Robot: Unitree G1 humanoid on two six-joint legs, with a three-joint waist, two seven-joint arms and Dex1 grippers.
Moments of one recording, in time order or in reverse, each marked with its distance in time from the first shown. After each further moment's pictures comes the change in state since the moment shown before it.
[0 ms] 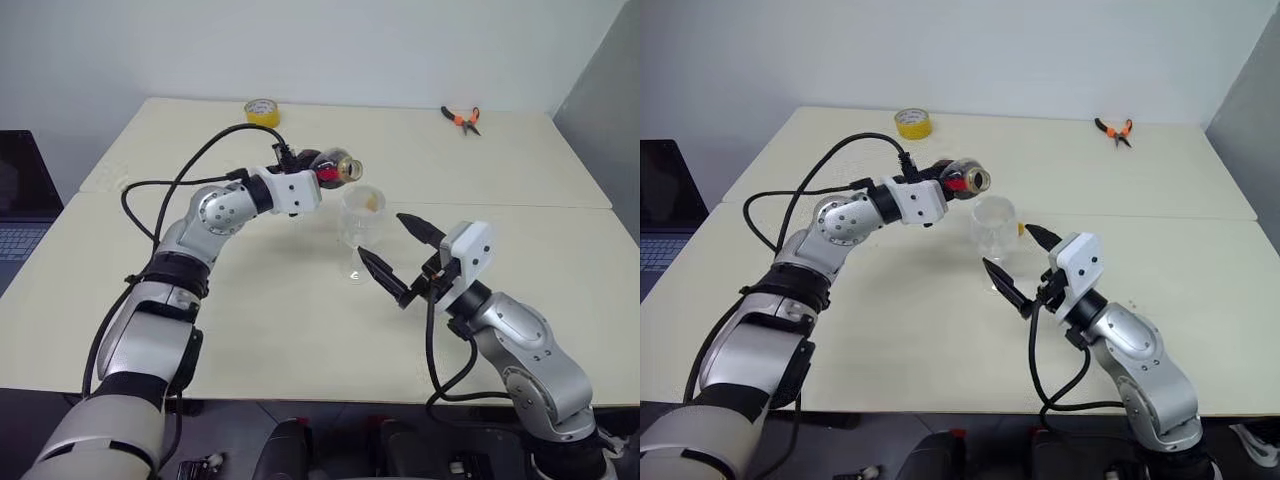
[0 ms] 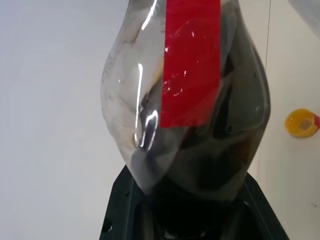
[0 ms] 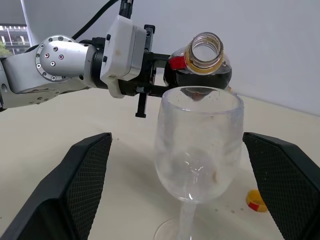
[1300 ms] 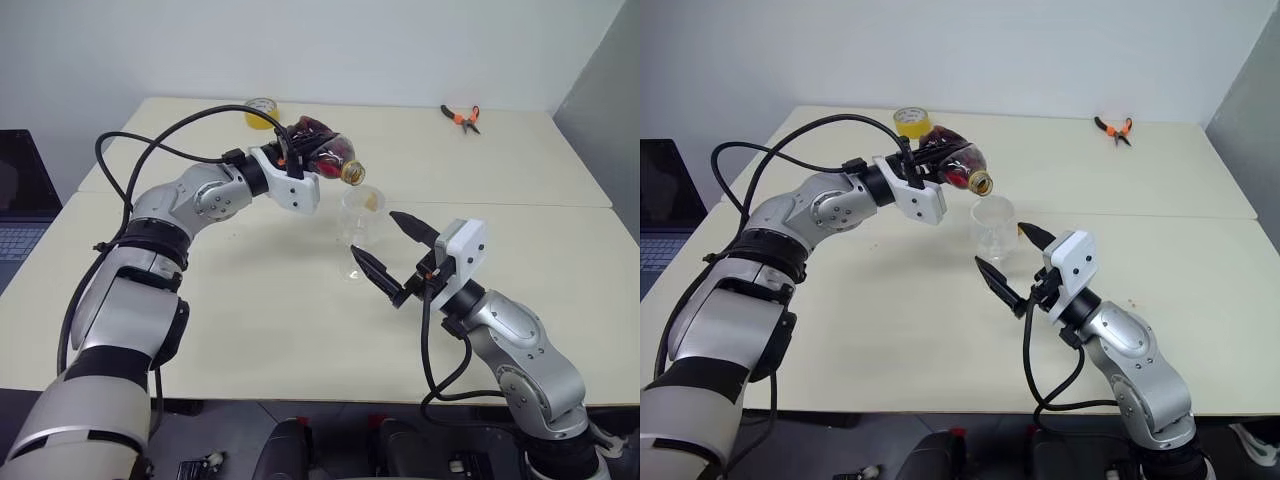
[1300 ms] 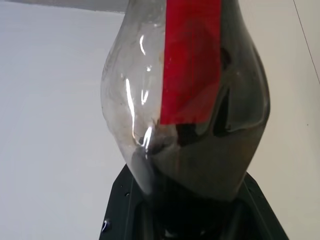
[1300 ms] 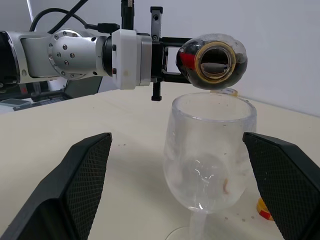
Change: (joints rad) left arm -0.172 0.088 -0.139 0.162 0.365 -0.201 0.427; right arm -0.012 0.020 0.018 0.003 -0.001 0.000 0.002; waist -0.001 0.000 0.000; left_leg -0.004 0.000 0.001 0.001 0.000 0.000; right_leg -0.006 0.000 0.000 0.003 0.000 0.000
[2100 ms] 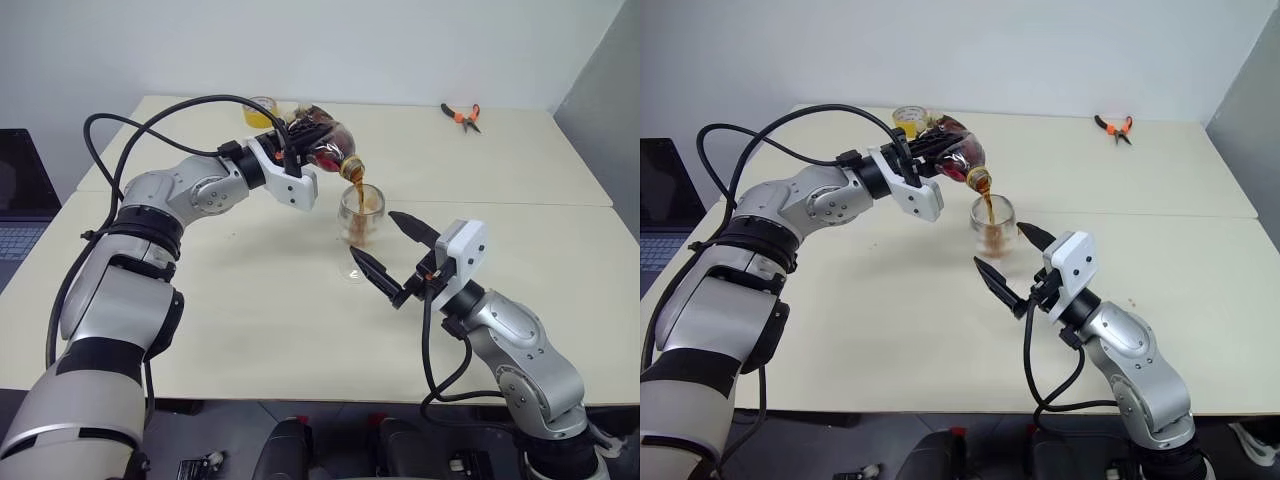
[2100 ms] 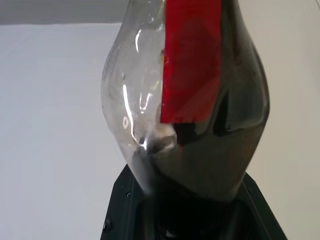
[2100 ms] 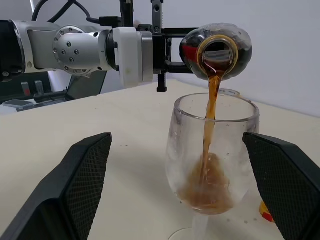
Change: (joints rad) left arm -0.056 0.022 -0.059 0.041 0.081 -0.030 0.144; right arm 0.002 0.002 0.001 0.006 0.000 -0.018 0.015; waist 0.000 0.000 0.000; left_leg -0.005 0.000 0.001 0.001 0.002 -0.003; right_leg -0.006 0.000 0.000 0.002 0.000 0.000
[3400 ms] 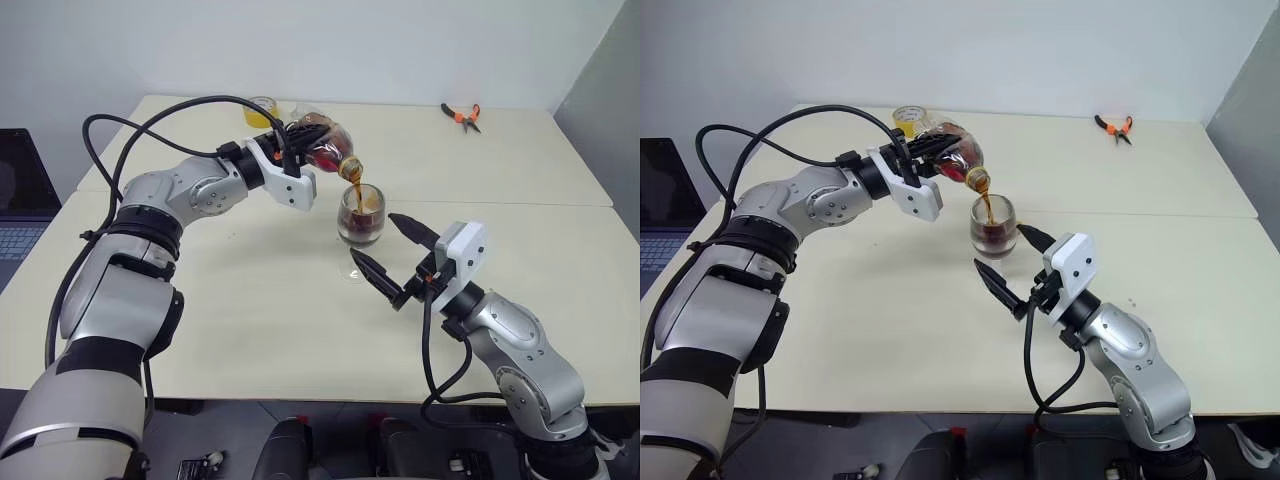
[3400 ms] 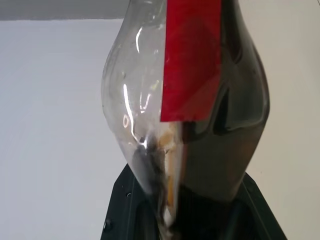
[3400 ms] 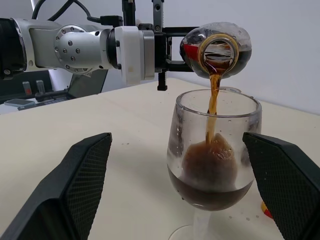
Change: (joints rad) left arm -0.005 0.001 -0.010 0.020 0.002 0.002 0.007; right arm 0.008 -0.001 0.001 0.000 0.001 0.000 0.003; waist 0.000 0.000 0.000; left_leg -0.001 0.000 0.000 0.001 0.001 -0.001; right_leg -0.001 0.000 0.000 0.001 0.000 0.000
